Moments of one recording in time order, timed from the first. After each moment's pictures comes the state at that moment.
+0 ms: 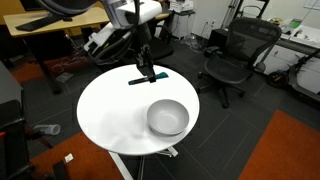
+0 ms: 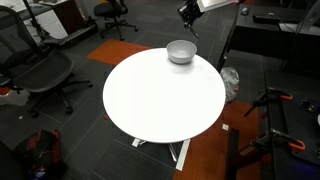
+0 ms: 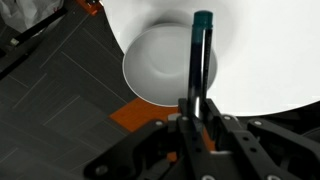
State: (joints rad) arm 0.02 0.19 -0.28 -2.16 -0.32 2.63 0.70
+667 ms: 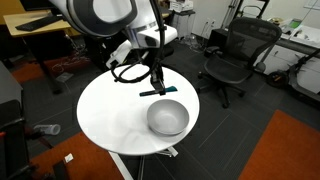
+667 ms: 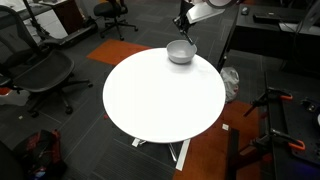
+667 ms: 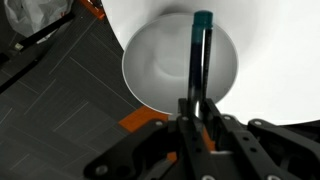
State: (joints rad) arm -0.01 0.38 -0.28 -2.02 -0.28 2.63 0.70
